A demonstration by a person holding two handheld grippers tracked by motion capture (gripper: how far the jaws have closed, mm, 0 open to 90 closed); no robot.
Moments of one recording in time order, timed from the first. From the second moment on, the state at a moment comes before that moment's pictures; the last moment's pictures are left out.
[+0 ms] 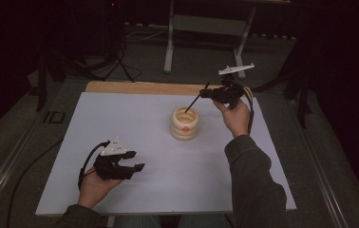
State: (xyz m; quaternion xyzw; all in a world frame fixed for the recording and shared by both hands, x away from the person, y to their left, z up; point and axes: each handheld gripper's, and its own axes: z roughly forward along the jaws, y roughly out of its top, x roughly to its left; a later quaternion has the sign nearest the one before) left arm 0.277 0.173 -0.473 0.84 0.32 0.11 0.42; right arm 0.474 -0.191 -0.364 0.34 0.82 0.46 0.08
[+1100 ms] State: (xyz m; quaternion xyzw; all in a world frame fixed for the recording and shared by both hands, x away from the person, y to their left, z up) left arm 0.277 0.174 -0.471 0.84 0.33 0.11 0.42; right arm 0.480 -0.182 -0.395 0.36 0.82 0.45 0.07
